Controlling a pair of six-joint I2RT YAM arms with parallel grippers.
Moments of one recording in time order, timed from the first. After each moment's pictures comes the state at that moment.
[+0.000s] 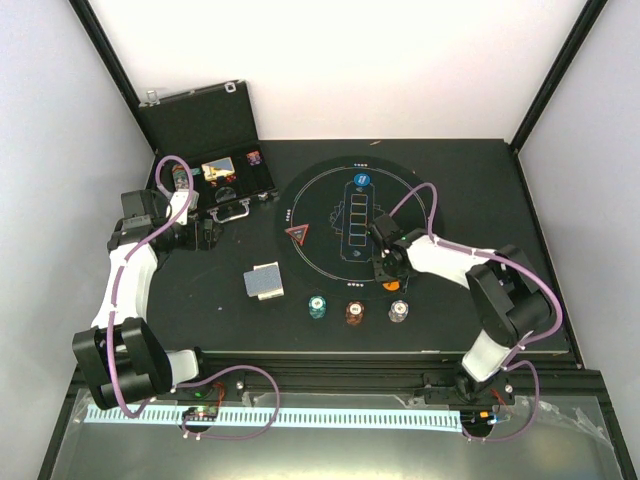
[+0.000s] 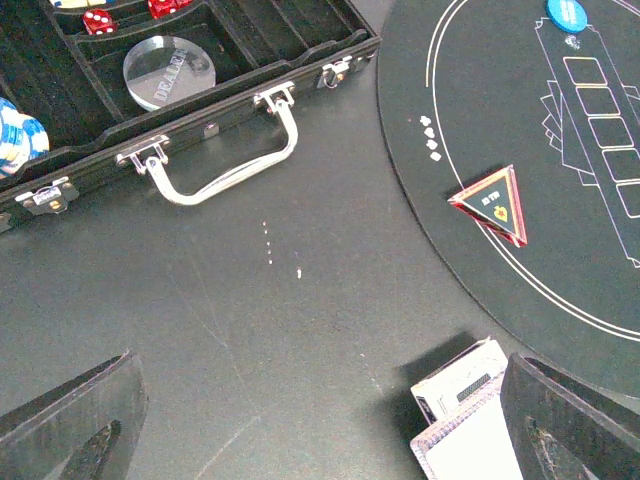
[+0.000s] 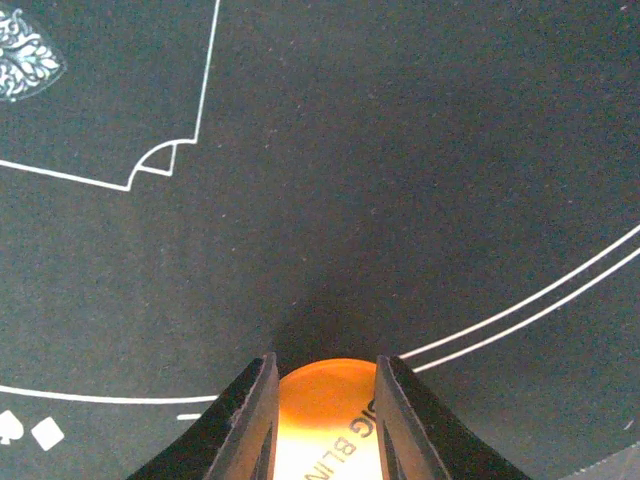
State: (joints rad) left arm 0.29 1.24 0.93 -0.60 0.54 0.23; right arm 0.59 1.68 0.94 -0.58 0.14 0.42
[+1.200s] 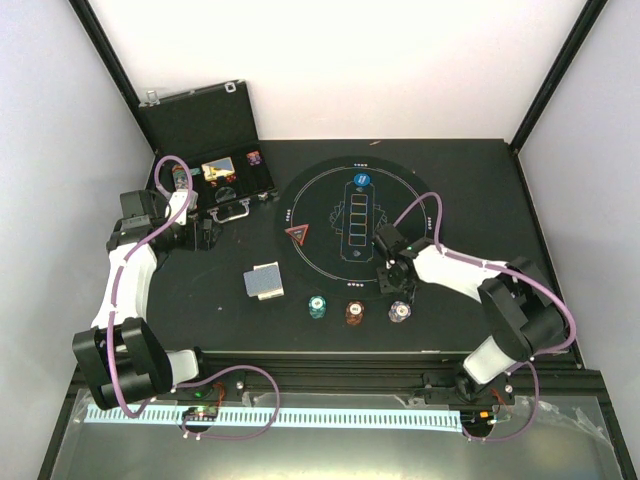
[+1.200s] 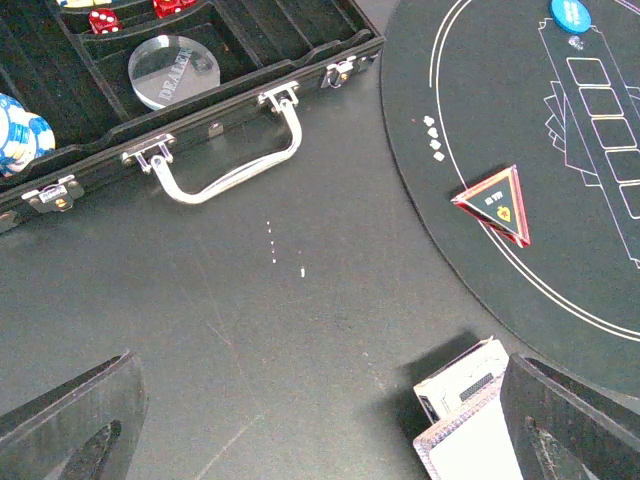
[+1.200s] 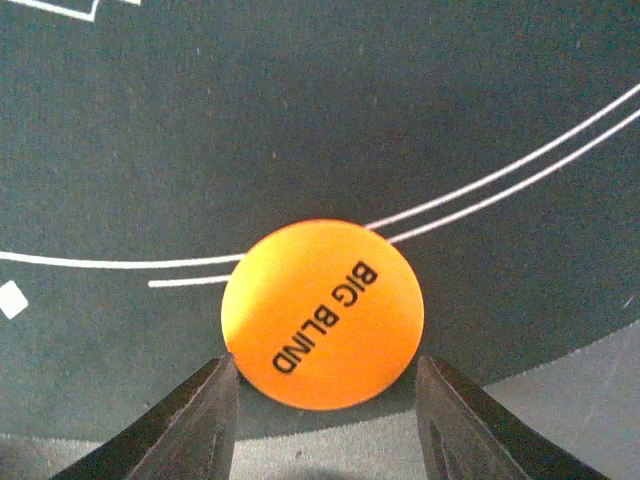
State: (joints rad) left arm 0.30 1.24 0.93 -0.61 0.54 0.24; right arm 0.62 1.57 0.84 -0.63 0.12 0.43
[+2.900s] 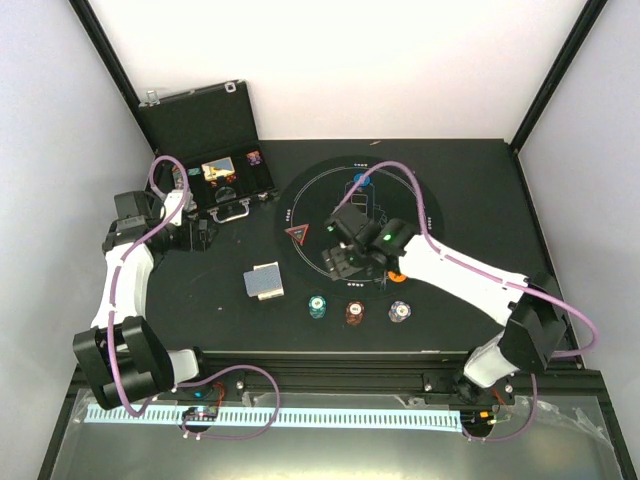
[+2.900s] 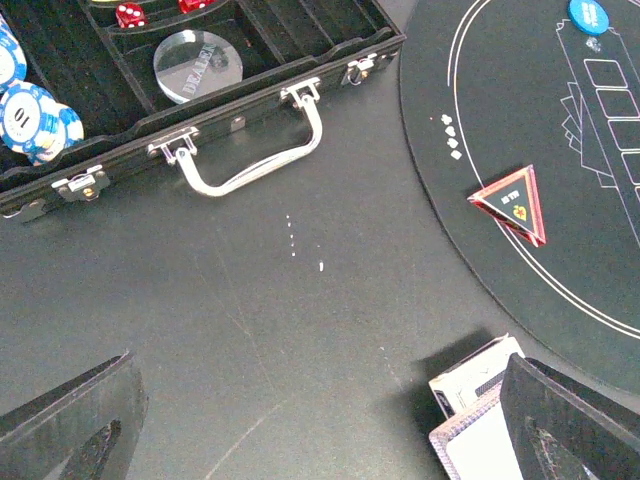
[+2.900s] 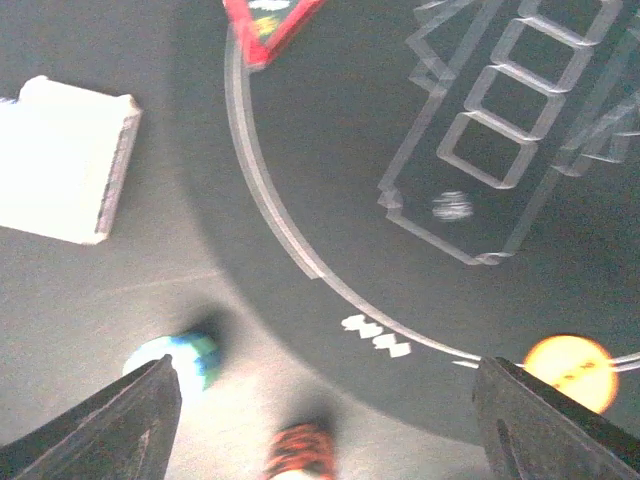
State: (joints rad) left arm 0.34 1.24 0.94 -0.62 0.55 0.26; right arm 0.85 1.52 1.27 -0.82 0.19 0.39
